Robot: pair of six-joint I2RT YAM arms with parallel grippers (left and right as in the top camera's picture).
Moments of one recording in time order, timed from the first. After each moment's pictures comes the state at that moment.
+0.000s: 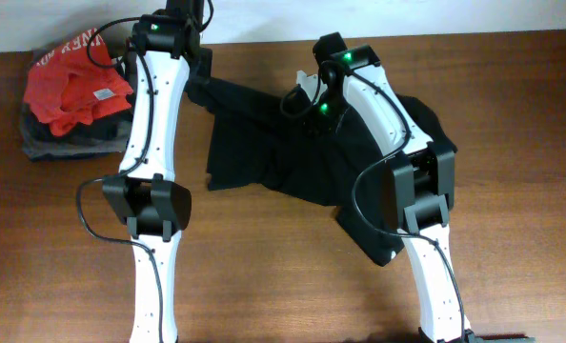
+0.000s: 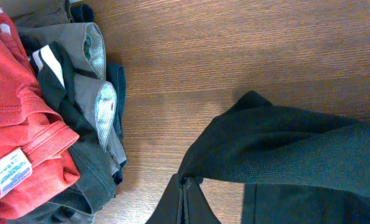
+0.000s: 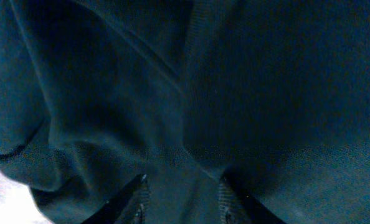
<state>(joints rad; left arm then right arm) -0.17 2.55 2.80 -1.39 -0.27 0.00 0.30 2.54 2.35 -1.27 -0.25 -0.20</state>
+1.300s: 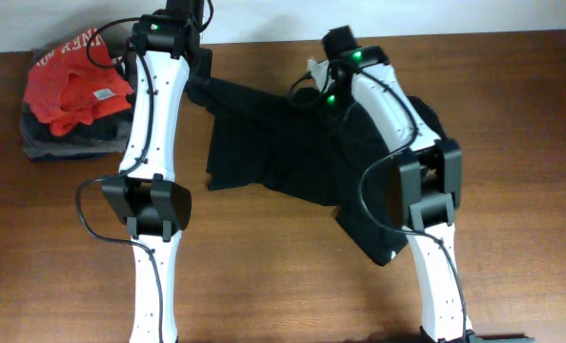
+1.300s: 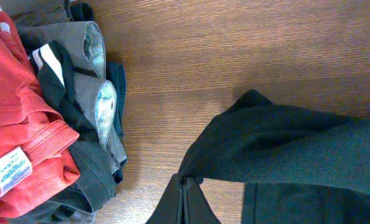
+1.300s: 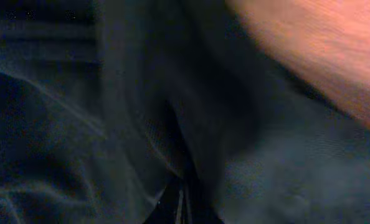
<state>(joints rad) -0.17 2.55 2.80 -1.39 -0.27 0.00 0.24 2.53 2.35 -1.15 -0.17 -0.16</state>
